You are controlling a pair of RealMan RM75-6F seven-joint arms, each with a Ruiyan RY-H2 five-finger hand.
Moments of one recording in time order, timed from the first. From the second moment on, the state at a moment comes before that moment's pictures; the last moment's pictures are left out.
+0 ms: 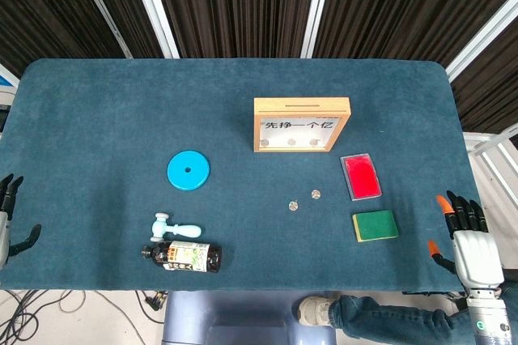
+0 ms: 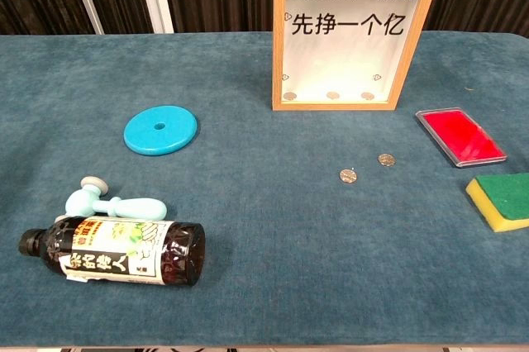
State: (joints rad) left arm -0.07 -1.11 -0.09 -1.72 1.32 1.47 0.19; right arm 0.06 -1.26 0.04 -1.50 -1.49 1.54 -0.04
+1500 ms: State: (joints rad) left arm -0.08 -1.10 -0.07 -1.67 1.42 1.48 0.10; right arm 0.30 -1.33 0.12 -1.64 -1.45 1.20 -0.22
